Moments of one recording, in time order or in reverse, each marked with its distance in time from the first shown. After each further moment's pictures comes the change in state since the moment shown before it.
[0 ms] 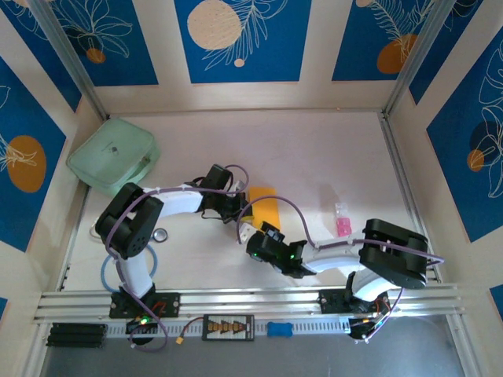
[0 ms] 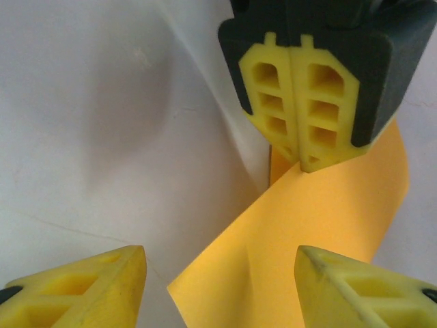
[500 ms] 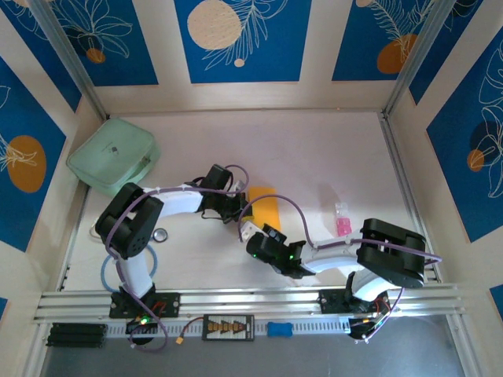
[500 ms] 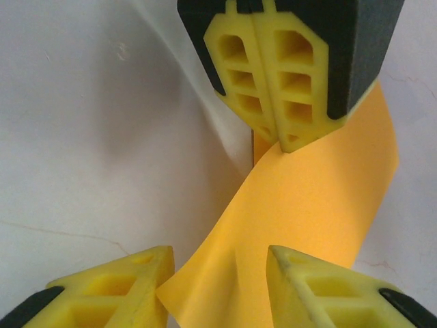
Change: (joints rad) left arm 0.000 0.000 0.000 -0.002 -0.001 0.000; right arm 0.005 0.011 0.000 -0.018 0.048 0.077
